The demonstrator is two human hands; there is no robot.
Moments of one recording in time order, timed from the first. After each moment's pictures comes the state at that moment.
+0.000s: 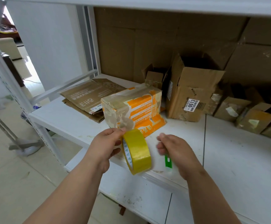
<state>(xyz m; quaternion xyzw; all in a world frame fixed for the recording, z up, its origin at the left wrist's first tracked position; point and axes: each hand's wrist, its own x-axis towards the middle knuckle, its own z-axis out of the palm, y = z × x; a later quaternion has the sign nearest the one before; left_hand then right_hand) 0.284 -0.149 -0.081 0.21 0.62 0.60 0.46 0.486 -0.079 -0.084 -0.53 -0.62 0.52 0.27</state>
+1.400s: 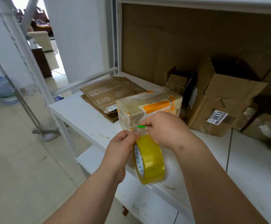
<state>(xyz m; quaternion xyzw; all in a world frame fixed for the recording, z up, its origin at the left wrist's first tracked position) 0.301 -0.141 -0.084 0.18 0.62 0.65 0.41 0.395 -0.041 -0.007 -0.37 -0.92 0.13 0.03</state>
